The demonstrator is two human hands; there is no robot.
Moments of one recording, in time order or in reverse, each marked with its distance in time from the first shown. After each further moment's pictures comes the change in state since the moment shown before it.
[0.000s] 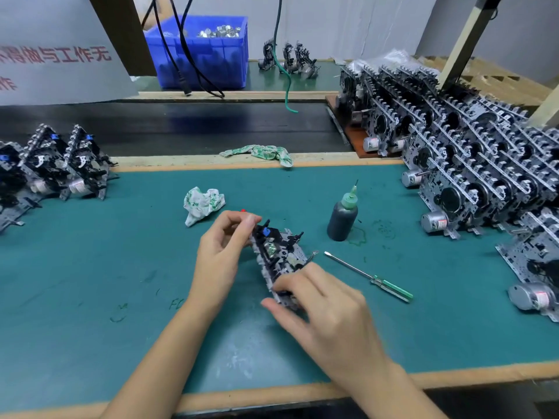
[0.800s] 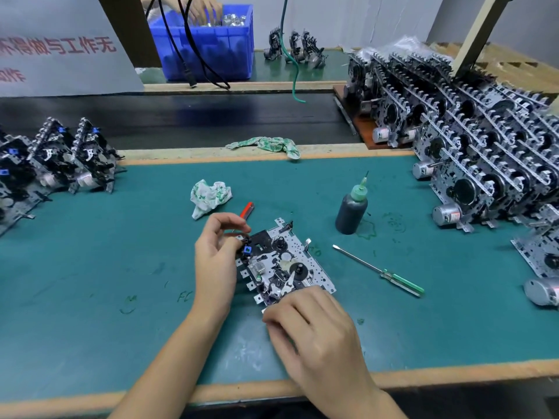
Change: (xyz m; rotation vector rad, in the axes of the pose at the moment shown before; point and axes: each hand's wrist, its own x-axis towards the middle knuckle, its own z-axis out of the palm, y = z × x) left_hand -0.009 -0.011 -0.006 0.057 0.190 0.021; right_hand -0.030 -0.016 0.022 0.070 -0.030 -0.002
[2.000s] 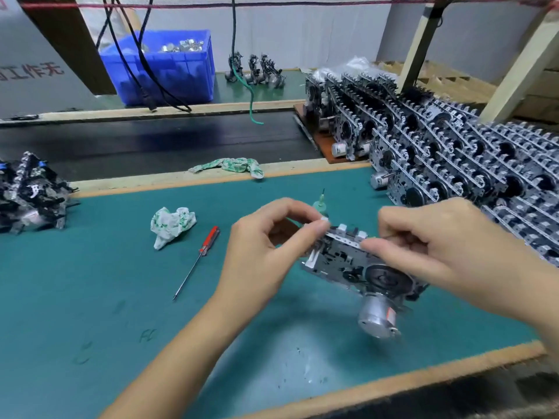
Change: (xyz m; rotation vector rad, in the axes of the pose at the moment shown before) left_hand -0.008 0.079 0.068 0.033 -0.500 0.251; right_hand 0.085 0.068 -0.160 -0.149 -0.417 0.050
